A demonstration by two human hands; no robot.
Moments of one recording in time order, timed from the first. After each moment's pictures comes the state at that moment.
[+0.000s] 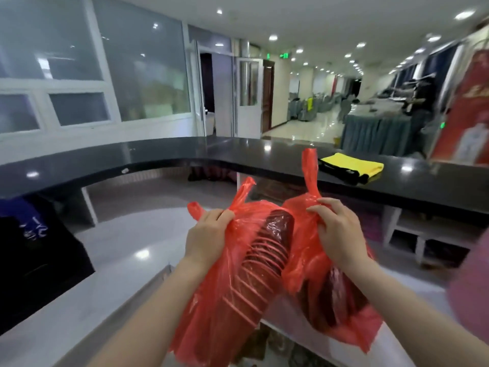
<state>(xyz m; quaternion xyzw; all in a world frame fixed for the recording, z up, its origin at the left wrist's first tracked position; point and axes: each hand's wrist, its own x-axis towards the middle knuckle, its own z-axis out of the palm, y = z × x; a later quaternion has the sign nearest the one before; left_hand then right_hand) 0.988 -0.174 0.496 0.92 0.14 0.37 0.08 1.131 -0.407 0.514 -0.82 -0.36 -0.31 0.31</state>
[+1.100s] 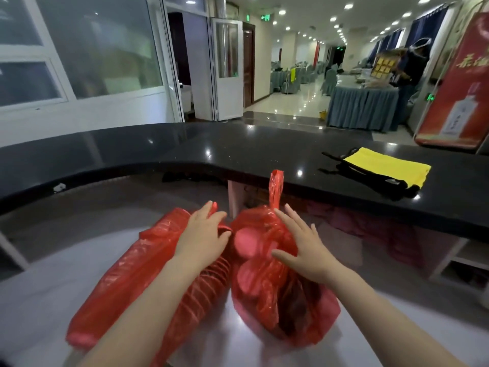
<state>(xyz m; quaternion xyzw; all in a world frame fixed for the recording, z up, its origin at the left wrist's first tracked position) 1.175 -0.021 0.476 0.96 0.17 0.16 0.16 1.287 -0.249 0.456 -0.86 -0.42 0.03 0.29</state>
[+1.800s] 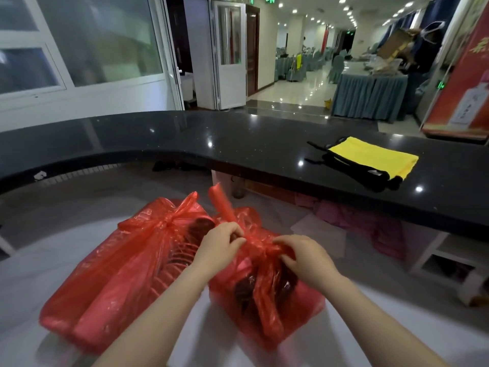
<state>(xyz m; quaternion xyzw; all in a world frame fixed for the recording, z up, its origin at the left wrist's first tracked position) 1.212 -0.099 0.436 0.93 0.13 0.16 0.30 1.310 -0.300 0.421 -0.89 -0.39 -0.01 0.22</state>
